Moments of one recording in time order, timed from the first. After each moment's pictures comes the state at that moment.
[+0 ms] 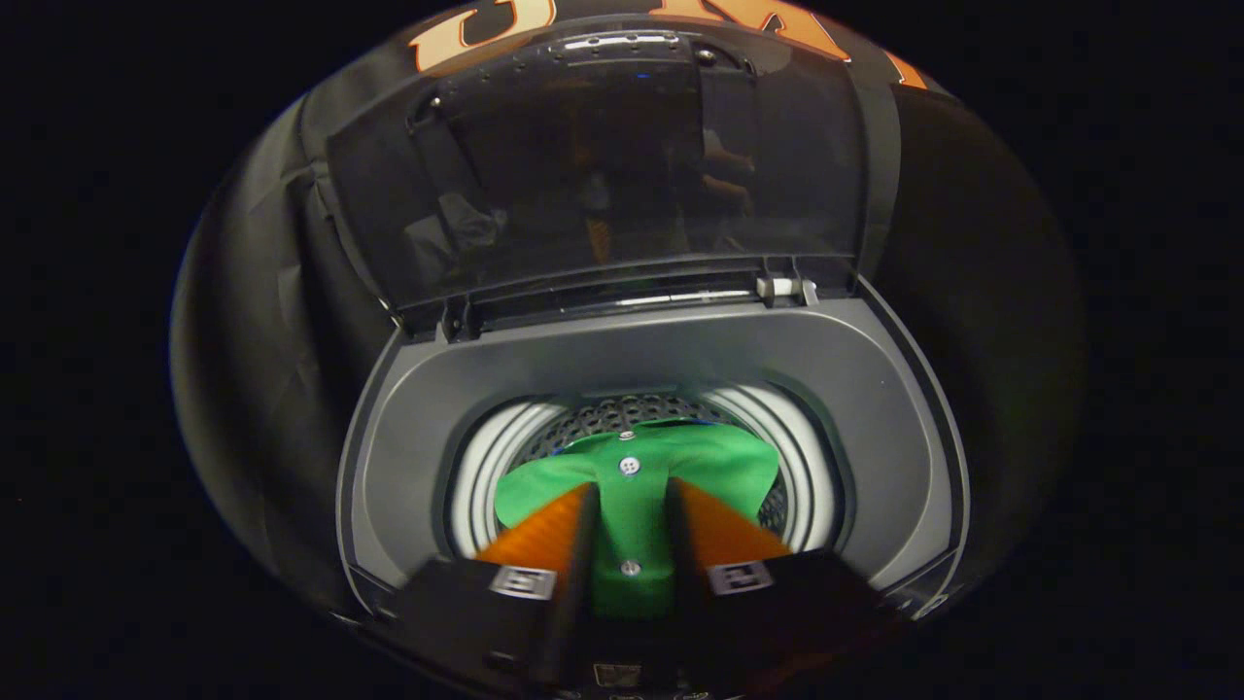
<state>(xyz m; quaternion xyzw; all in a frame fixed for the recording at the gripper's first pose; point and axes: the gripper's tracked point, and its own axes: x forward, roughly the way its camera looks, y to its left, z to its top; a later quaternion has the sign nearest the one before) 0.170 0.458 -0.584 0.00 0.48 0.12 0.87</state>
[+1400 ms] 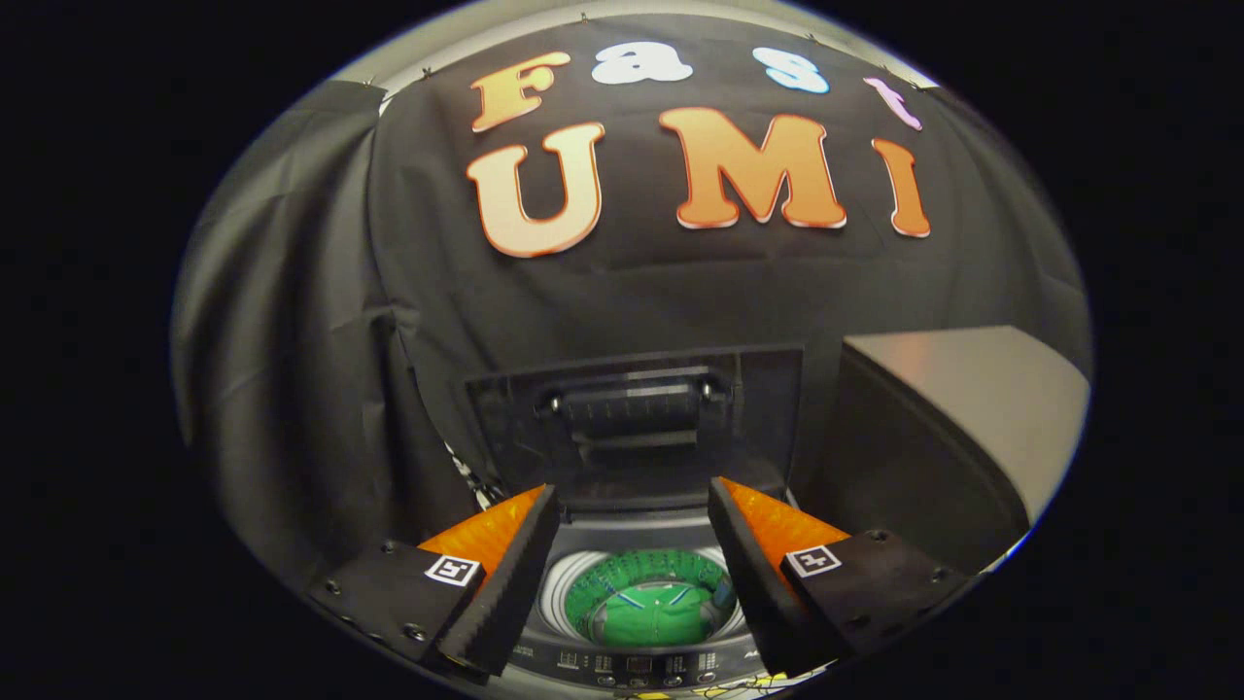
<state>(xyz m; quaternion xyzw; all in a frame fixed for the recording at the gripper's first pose) 0.203 0.466 -0.324 0.02 0.24 0.16 0.96</state>
